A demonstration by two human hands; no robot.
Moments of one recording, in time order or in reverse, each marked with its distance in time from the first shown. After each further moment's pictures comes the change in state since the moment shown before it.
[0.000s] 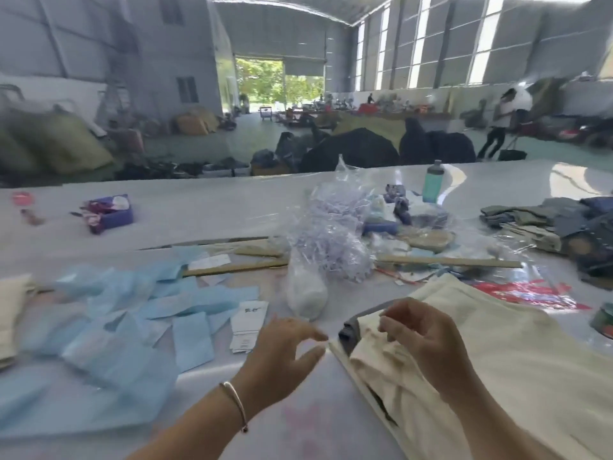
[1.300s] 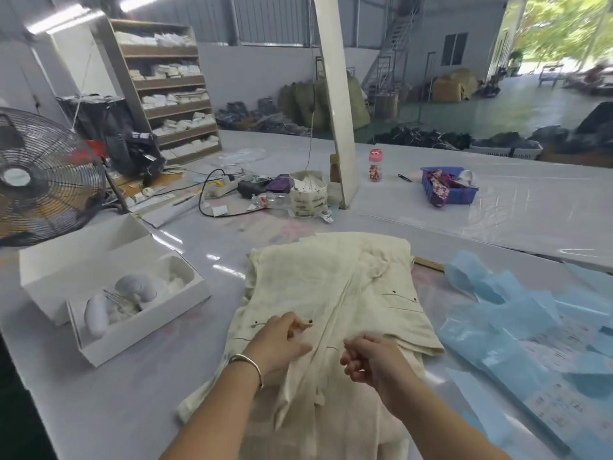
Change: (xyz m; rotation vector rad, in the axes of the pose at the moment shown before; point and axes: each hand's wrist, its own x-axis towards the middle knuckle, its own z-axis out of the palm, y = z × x) left_hand -0.404 -0.551 -0.432 -0.057 0.219 -1.121; right_hand -0.046 -0.168 0.850 0.476 -0.927 0.701
